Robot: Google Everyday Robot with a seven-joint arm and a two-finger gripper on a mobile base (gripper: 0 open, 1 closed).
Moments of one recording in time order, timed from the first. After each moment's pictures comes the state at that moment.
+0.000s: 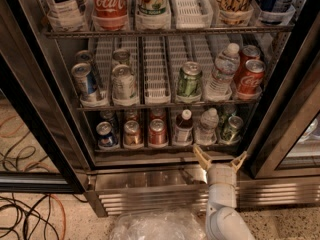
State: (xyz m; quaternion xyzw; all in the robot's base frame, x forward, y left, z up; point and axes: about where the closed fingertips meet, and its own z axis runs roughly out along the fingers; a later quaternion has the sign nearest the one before) arm 0.583 -0.240 0.591 0.08 0.68 -0.05 0.73
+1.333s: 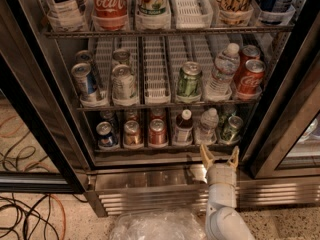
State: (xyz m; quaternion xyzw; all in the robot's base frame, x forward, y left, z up) arm 0.584 -0.240 0.591 0.08 0.67 -0.05 0.73
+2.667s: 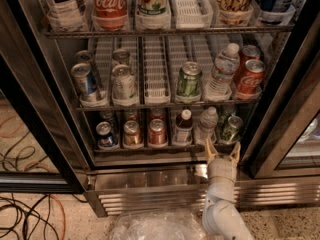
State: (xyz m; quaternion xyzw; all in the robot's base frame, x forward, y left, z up) arm 0.599 -0.253 0.596 0.11 0.66 -0.07 0.74
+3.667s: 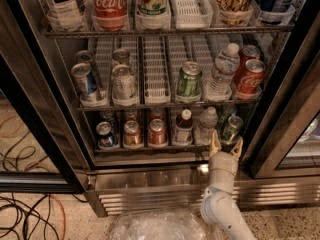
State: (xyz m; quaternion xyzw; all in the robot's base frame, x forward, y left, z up) arm 0.620 -0.273 0.597 0.14 0.65 -0.10 0.74
